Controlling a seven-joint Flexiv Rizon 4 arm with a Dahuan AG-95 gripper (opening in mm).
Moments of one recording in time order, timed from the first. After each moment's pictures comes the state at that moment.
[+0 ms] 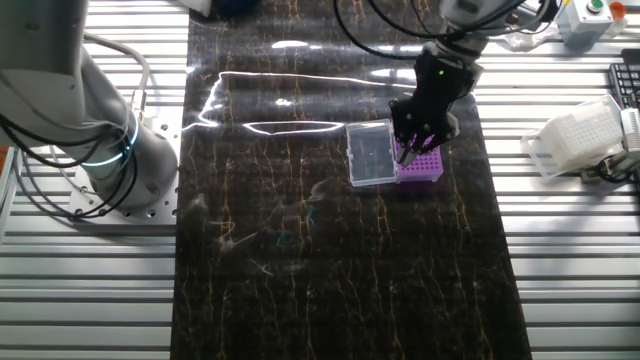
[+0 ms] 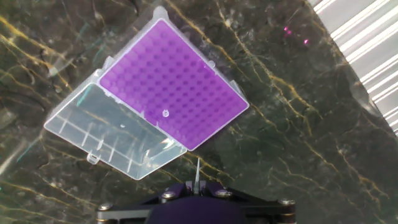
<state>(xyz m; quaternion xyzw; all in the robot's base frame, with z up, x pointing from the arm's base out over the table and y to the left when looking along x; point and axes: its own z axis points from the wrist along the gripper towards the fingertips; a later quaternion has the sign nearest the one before) 0.507 -0.019 0.100 0.40 -0.86 0.19 0.25</state>
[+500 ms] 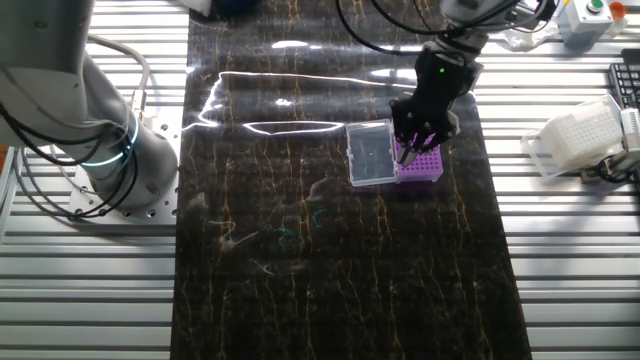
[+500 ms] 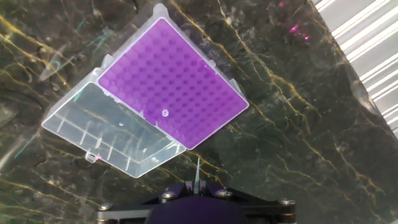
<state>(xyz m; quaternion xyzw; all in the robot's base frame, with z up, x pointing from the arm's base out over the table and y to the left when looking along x) 0.499 -0.018 0.096 0.42 -0.85 0.20 0.25</state>
